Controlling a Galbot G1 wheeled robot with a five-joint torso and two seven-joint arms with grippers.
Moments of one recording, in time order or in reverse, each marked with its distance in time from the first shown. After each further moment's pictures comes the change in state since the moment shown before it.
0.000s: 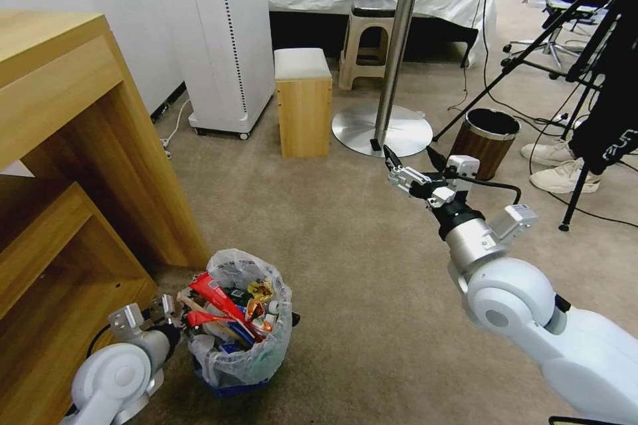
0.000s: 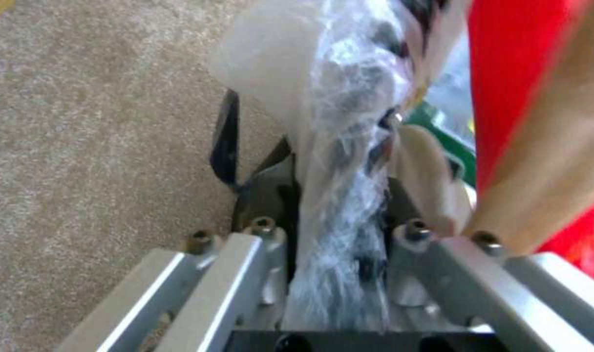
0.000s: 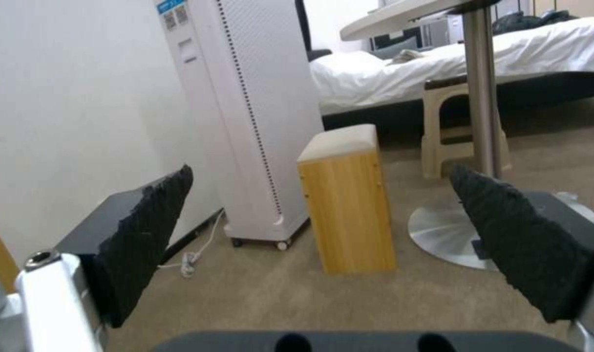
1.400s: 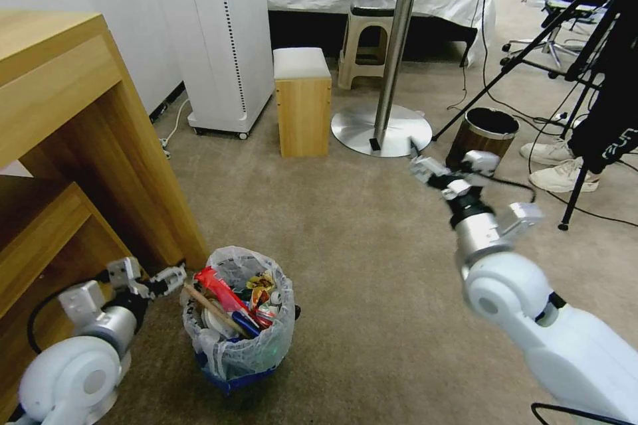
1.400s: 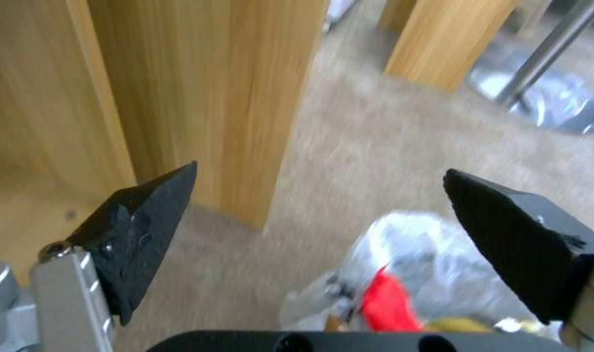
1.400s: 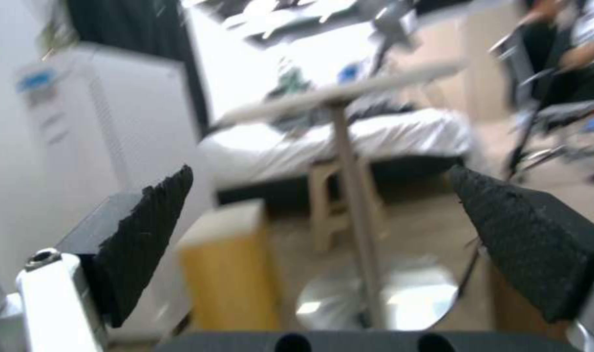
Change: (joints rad) left arm 0.080 -0.027 -0.245 -0.249 0.295 -0.086 0.121; right arm -0.108 0.147 0.320 -0.073 -0.177 -0.019 0.030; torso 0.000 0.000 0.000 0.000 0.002
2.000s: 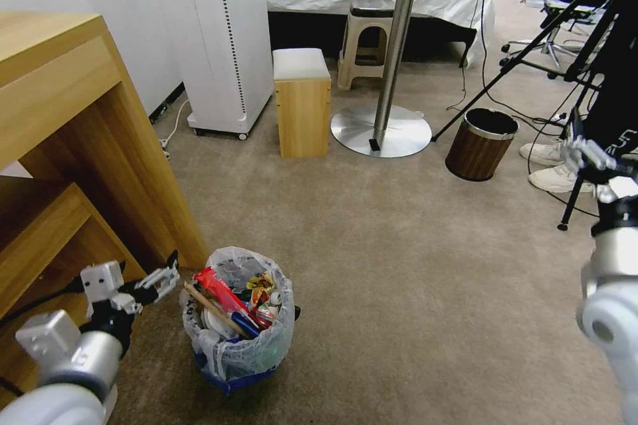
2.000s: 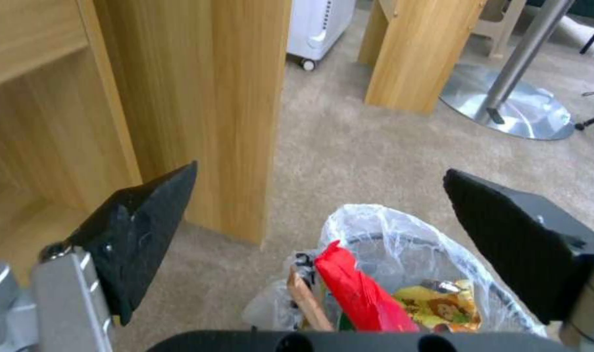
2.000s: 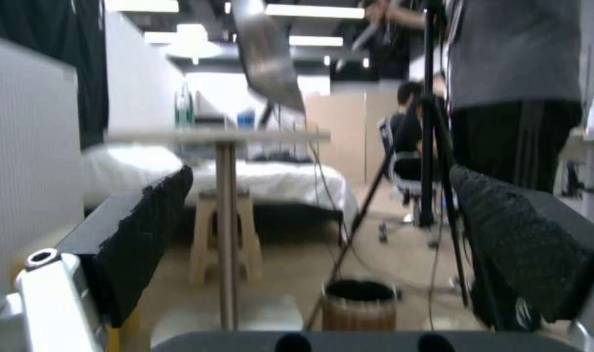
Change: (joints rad) left arm 0.255 -0.175 -0.027 -0.215 0.287 -0.075 0.114; right arm -0.459 0.170 0.452 0.122 -0.286 0.028 -0.147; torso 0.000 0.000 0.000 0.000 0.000
